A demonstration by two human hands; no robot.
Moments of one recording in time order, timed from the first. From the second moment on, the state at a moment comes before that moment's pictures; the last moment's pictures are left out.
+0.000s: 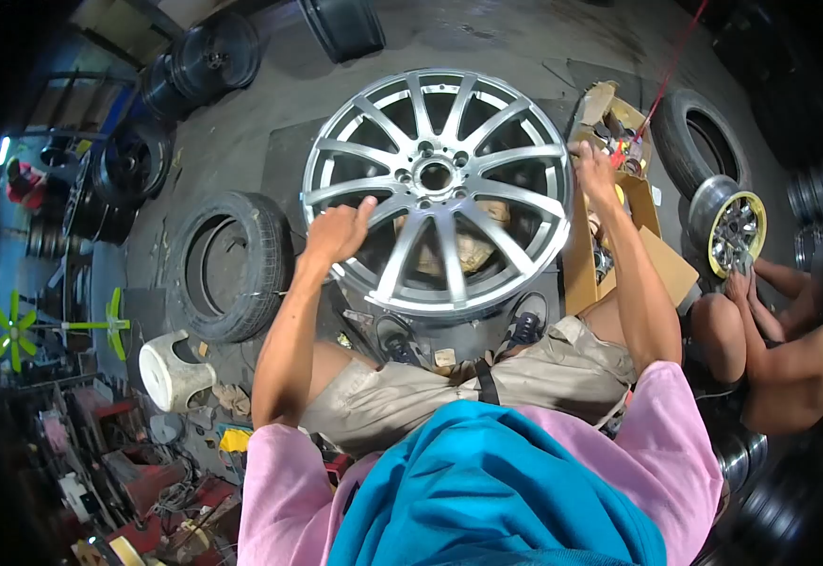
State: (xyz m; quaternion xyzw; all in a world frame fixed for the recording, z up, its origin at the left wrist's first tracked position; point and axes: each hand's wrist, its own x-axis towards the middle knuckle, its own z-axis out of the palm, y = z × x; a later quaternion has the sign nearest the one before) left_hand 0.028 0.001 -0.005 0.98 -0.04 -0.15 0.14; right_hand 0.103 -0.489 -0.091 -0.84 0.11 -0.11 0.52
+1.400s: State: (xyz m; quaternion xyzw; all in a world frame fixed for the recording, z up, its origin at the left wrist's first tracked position) left_hand 0.044 -0.050 0.044 0.91 -0.12 0.02 0.39; right_hand -0.097 -0.422 -0.027 -0.82 0.12 0.16 0.53
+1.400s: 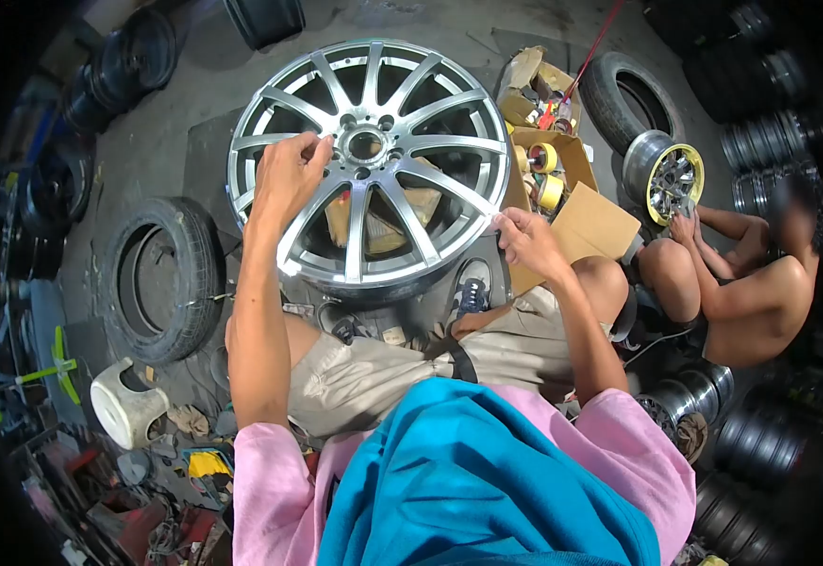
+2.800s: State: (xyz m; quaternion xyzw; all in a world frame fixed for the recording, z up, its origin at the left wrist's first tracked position) left_hand 0.035 -0.032 0.048 0.92 -0.12 0.03 0.39; right_hand -0.161 -0.292 -0.015 -0.74 0.21 0.18 0.61
